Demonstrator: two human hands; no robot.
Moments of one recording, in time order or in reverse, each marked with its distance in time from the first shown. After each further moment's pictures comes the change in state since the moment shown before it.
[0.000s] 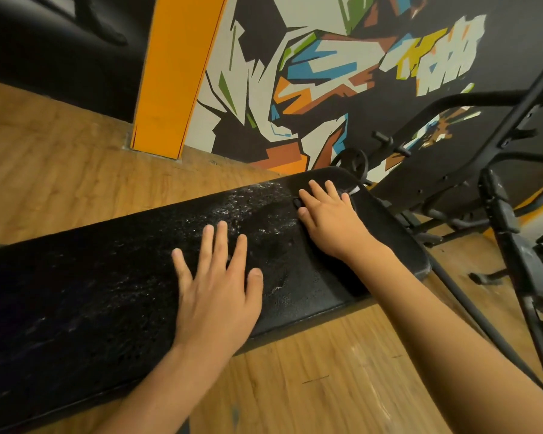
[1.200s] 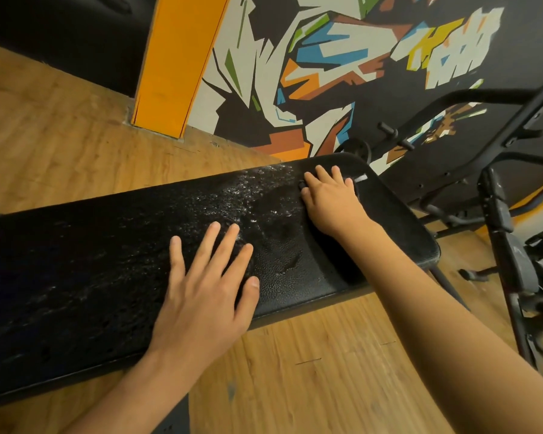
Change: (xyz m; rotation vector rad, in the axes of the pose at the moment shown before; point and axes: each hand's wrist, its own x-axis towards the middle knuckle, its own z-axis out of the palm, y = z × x) left_hand -0.033 -0.037 0.004 -0.042 0.138 0.232; right_hand 0.017 -0.019 0.011 -0.076 0.006 0.064
